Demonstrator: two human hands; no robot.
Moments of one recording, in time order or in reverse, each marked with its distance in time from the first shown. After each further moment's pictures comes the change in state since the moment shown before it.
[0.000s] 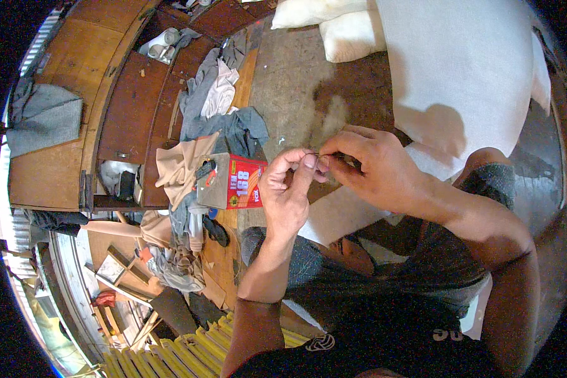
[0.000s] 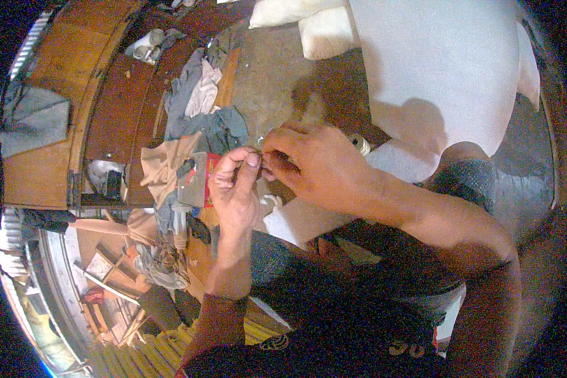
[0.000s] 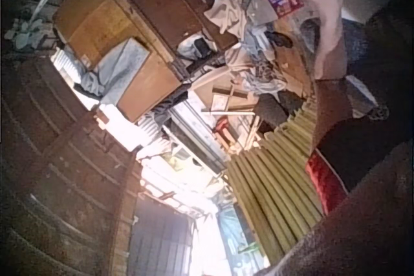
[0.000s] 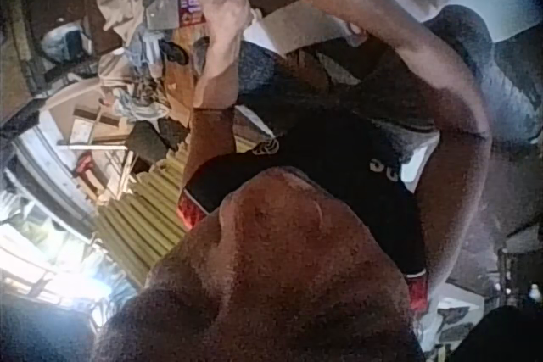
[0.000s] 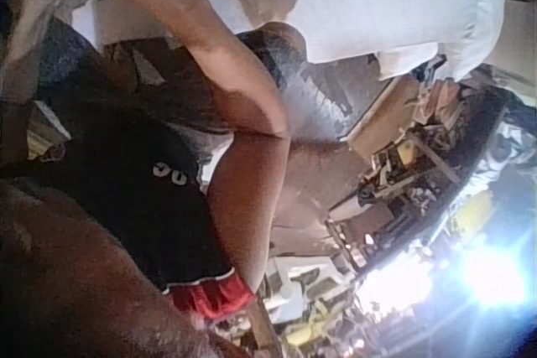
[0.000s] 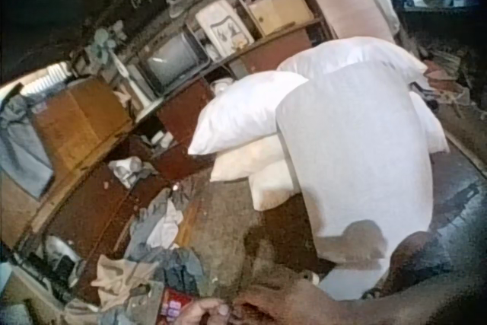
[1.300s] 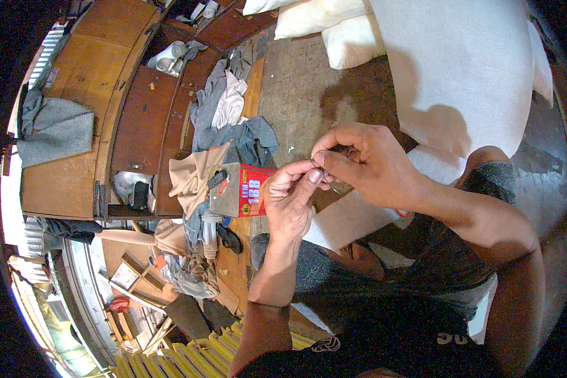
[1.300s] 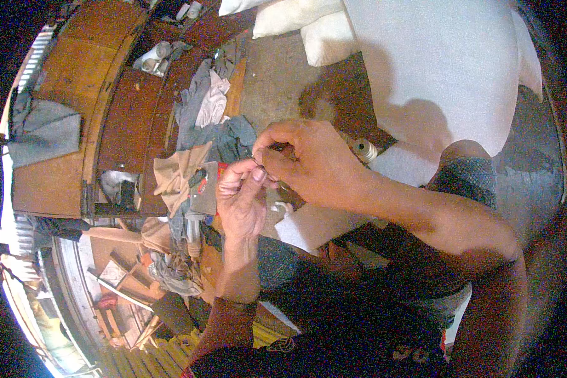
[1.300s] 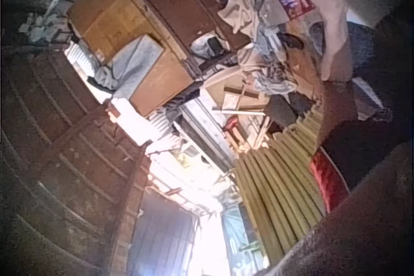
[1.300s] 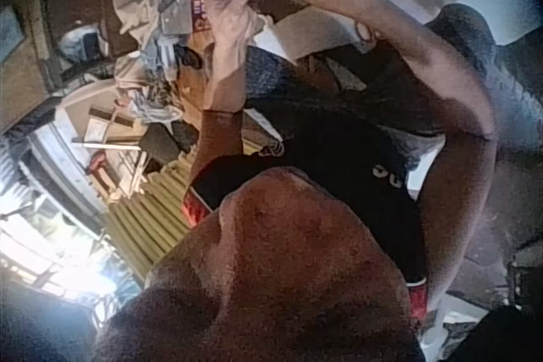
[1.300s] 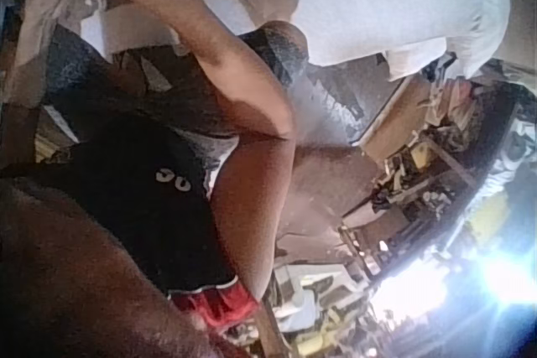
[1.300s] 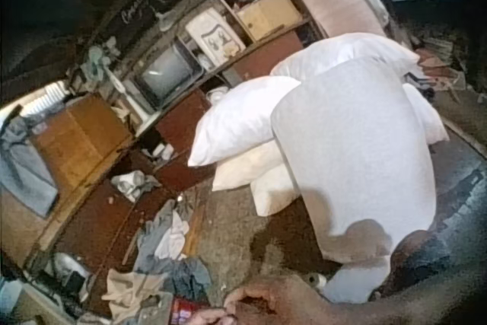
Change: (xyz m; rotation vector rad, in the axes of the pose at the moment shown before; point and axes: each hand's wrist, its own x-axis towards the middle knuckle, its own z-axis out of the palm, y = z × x) left_hand -0.001 -0.002 -0.003 -0.309 -0.078 -0.038; right_hand 0.011 -0.009 -0.009 0.478 -0.037 0.268
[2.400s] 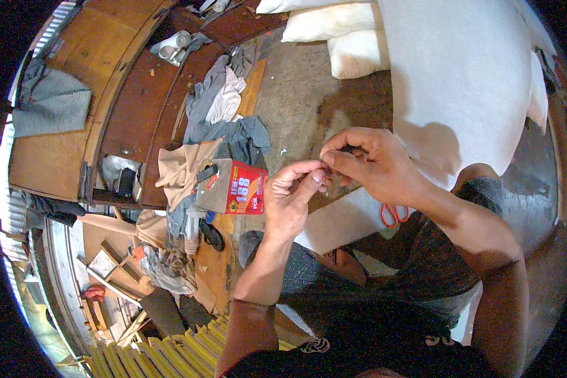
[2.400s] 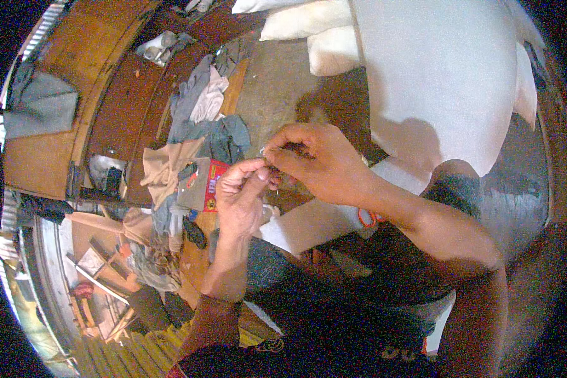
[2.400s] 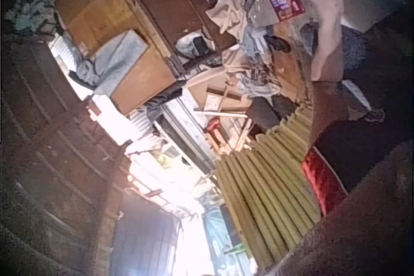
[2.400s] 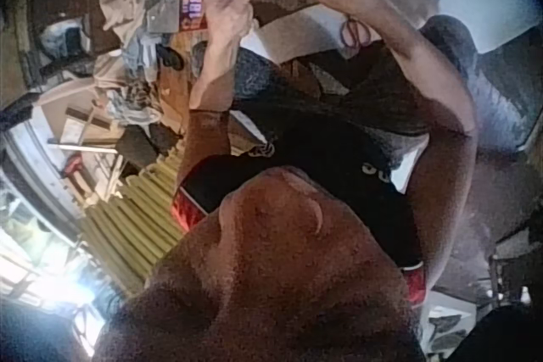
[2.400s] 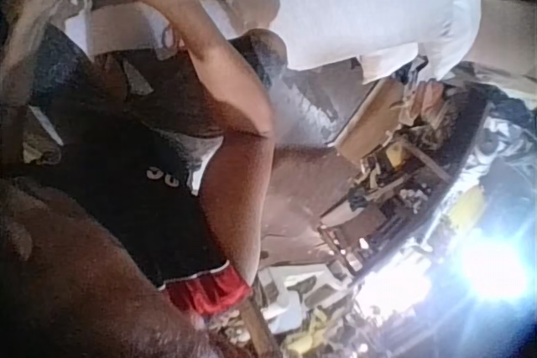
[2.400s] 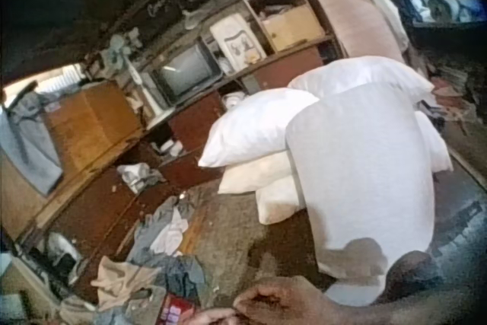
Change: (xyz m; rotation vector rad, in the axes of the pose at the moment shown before) left_hand -0.005 0.005 0.001 0.171 0.057 -0.016; right_hand 0.002 -0.002 -0.004 0.061 -0.062 0.093
